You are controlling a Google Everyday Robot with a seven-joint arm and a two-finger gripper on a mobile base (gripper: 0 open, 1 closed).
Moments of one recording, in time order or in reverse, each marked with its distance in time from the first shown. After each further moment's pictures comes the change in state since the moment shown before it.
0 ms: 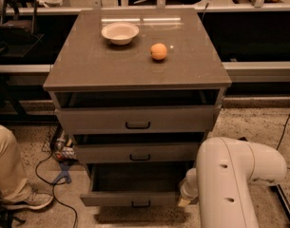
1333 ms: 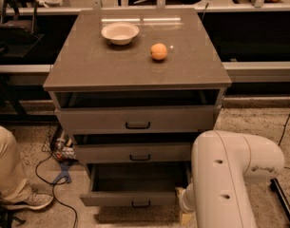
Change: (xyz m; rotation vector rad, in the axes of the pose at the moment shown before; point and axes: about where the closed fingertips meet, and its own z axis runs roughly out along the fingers) arm -0.009 0.060 -0.010 -0.001 -0.012 -0.168
